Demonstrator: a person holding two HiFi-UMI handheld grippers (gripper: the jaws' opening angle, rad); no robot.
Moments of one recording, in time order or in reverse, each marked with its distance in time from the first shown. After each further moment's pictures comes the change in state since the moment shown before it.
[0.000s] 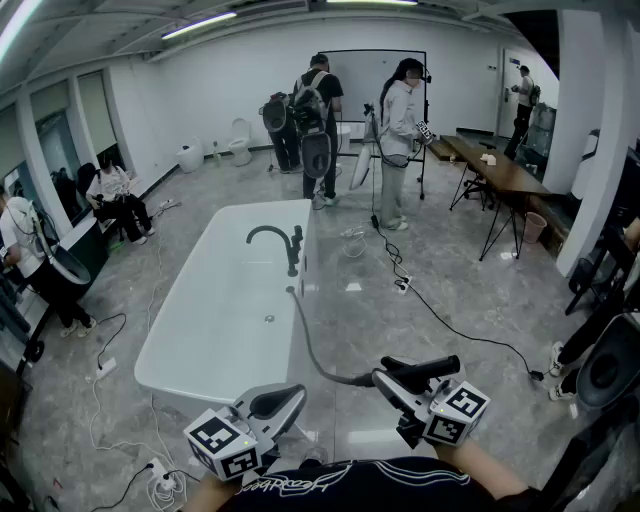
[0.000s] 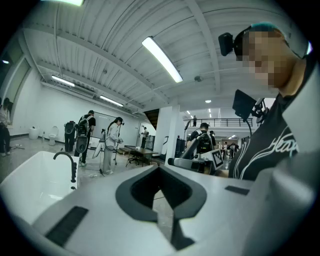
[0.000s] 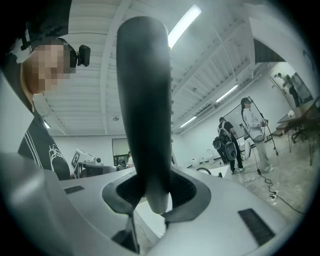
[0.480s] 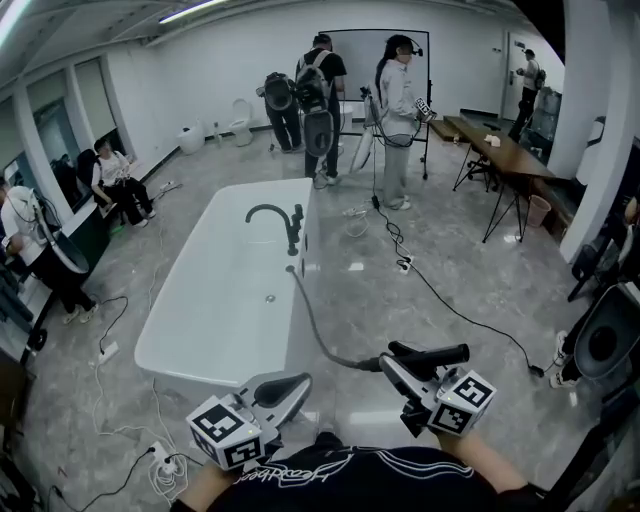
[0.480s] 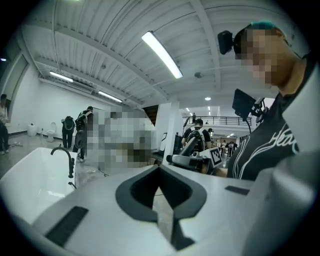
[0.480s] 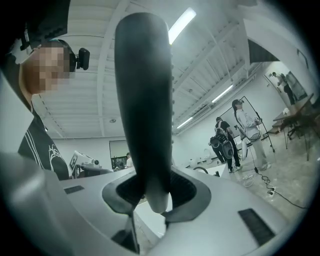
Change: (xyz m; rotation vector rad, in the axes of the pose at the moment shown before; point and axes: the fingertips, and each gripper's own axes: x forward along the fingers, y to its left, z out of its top) left arm 0.014 -0.015 -0.010 -0.006 0.037 -0.017; right arm -0.018 -0.013 0.000 0.015 -0.019 -0.027
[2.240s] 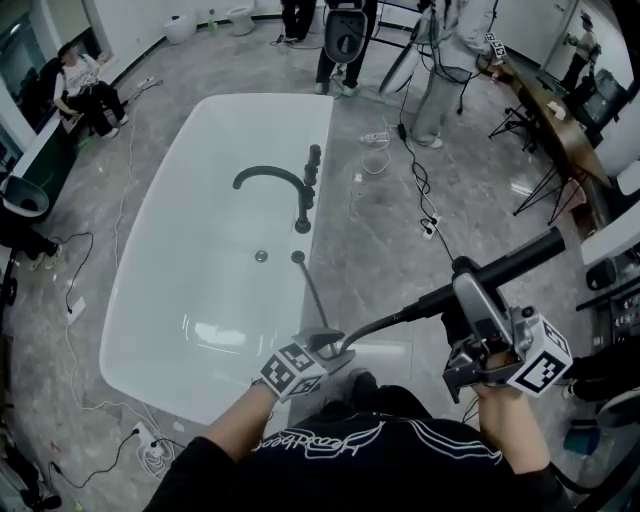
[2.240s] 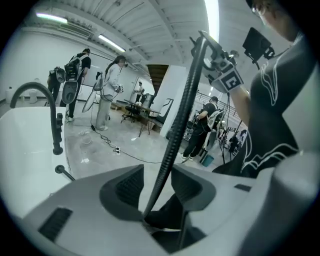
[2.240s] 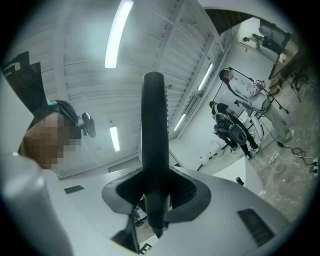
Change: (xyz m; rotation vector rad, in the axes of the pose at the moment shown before) left arm 0.260 0.365 -0.178 -0.142 0.441 -0.214; right arm 0.335 -0.256 0.102 0.331 -0.093 0.112
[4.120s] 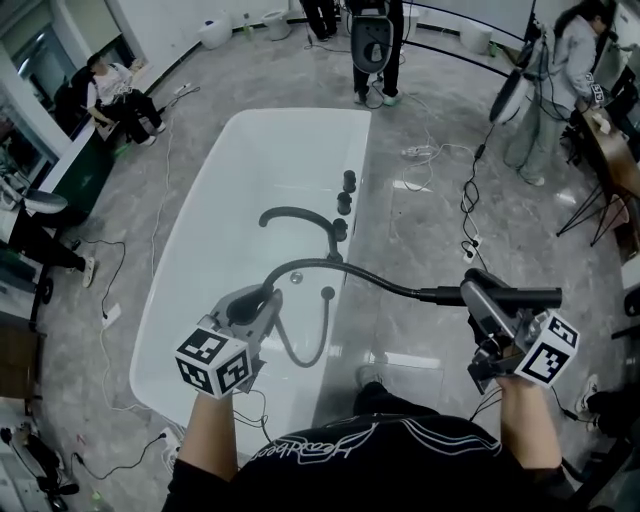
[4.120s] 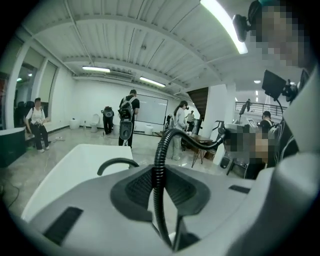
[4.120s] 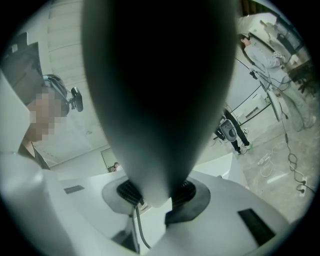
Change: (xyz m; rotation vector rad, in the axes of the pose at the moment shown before) left arm -0.206 0.173 0.163 -0.106 -0.291 0.628; right arm 0.047 -0.155 0.002 -0.050 0.213 -0.075
